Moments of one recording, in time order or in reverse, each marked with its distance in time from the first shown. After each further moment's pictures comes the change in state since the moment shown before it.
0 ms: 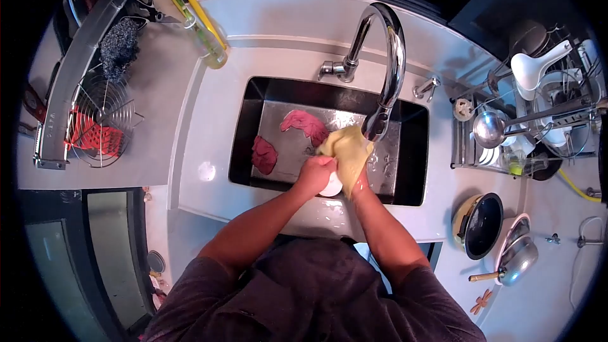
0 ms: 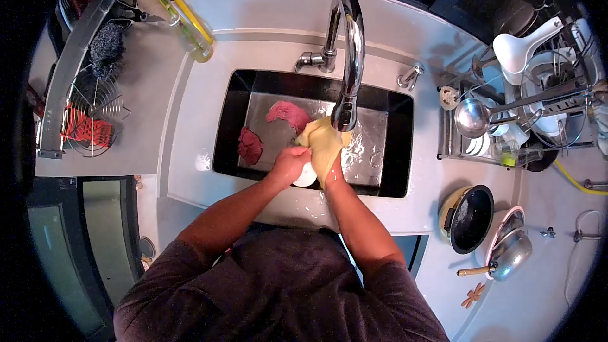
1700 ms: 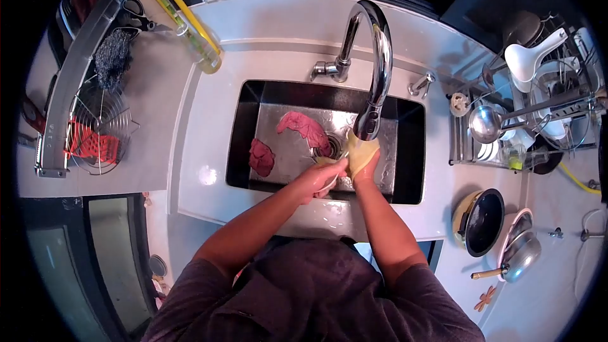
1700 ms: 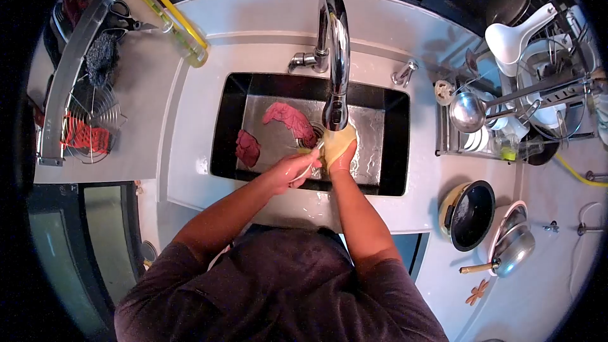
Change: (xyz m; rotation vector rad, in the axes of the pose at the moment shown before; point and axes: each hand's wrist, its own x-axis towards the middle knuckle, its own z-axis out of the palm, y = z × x) left_hand -0.020 0.058 -0.001 -0.201 -0.406 -0.423; right_hand 0.002 0.054 -0.030 -0.368 0.448 0.112
